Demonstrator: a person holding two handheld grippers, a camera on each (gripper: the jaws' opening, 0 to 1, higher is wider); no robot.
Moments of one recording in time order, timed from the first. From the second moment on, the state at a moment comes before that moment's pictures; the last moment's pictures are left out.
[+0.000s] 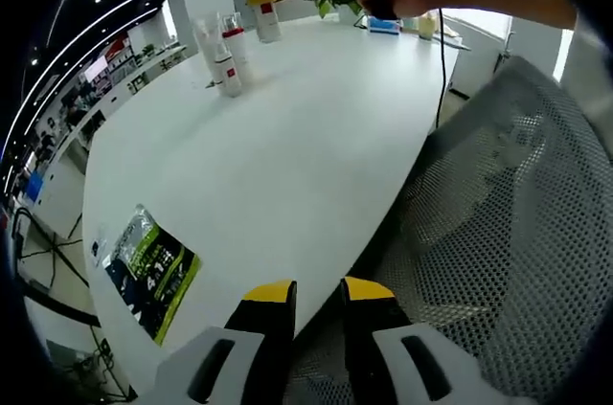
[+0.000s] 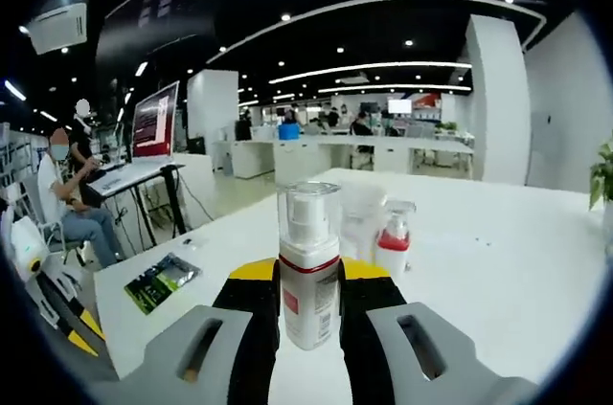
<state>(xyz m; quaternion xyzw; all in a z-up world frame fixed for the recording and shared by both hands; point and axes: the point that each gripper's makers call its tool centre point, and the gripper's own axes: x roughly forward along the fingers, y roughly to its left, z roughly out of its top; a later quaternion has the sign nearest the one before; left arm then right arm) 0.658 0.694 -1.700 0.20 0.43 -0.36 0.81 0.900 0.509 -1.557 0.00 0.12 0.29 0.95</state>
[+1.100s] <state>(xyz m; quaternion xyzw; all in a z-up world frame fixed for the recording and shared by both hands) 0.663 0.698 -1.698 0.20 0.43 -0.34 0.81 0.974 0.495 -1.641 -0.04 0.10 0.28 0.95</state>
